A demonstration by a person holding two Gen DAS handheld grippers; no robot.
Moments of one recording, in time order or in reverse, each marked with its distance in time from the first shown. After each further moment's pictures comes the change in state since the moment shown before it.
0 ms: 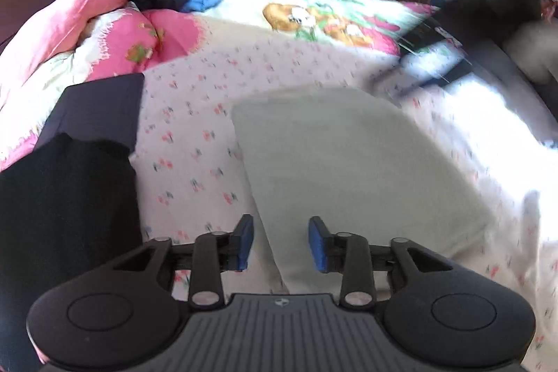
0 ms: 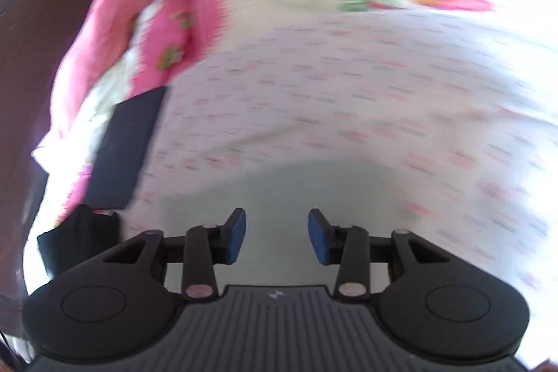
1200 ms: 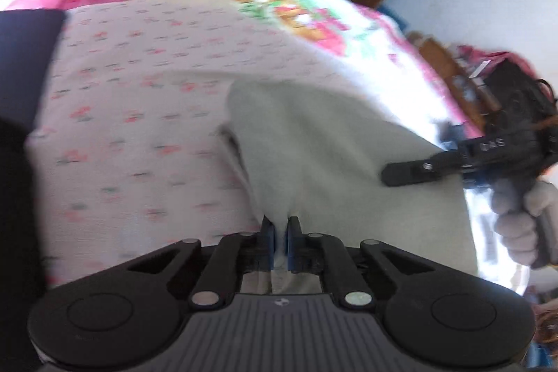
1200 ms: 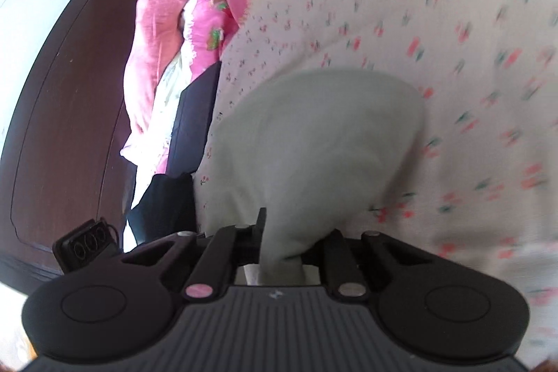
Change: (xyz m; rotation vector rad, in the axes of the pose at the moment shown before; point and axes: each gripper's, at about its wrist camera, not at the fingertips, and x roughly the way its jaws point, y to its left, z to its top) left arm 0.046 0.022 0.036 -0.164 0.121 -0.436; right arm -0.012 -0.063 -0.032 0.146 0.129 0.415
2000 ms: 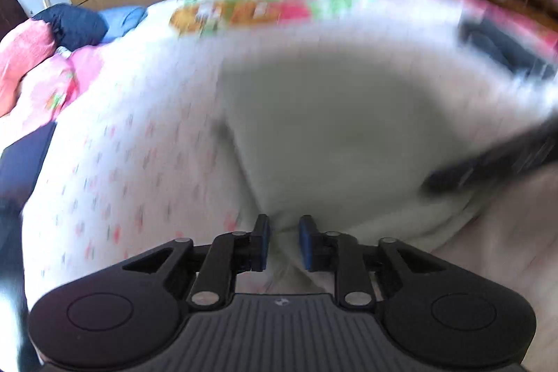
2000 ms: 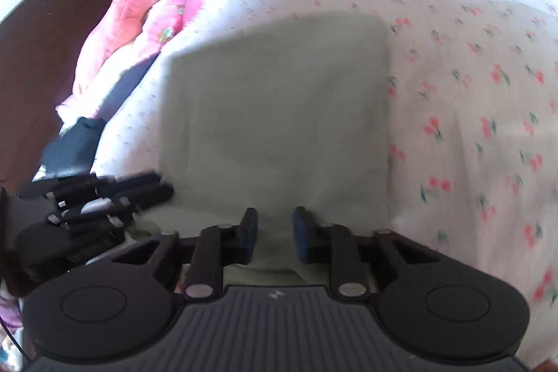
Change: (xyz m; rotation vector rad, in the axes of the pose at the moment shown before) left arm 0.089 -0.161 -0.070 0.404 -0.028 0.507; right arm -0.063 -0.068 -0.117 -0.237 -0.200 -0.288
